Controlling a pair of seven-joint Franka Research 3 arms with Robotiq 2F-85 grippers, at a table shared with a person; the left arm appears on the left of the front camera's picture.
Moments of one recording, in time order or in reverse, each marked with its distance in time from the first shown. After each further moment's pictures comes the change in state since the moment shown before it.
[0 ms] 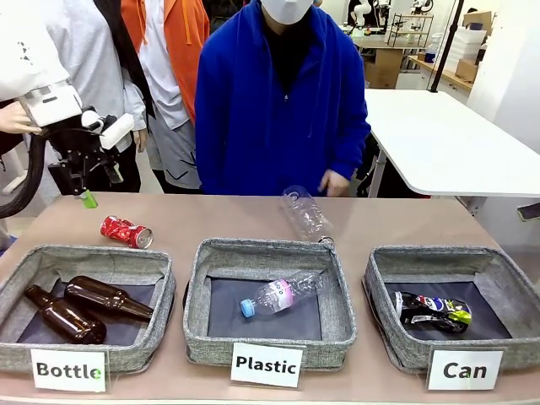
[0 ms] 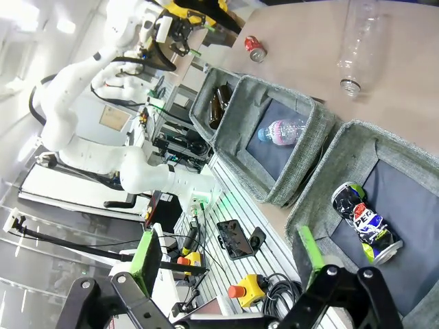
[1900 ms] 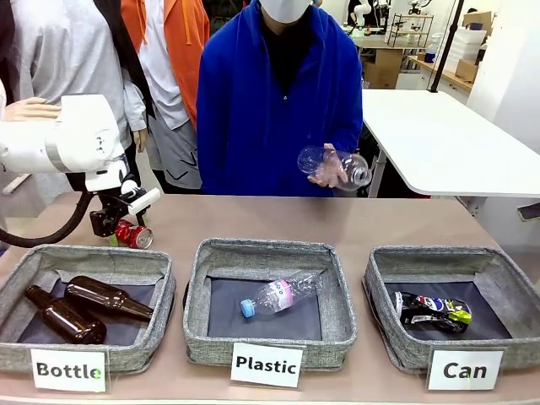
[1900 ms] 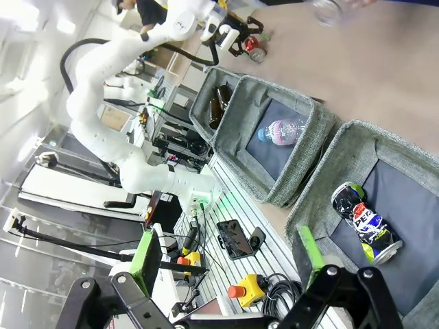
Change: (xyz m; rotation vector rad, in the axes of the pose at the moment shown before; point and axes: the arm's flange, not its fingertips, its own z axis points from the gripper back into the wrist) left arm -0.060 0.081 -0.171 -0.124 0.133 -0.229; right arm 0.000 0.000 0.000 0.000 0.000 0.000
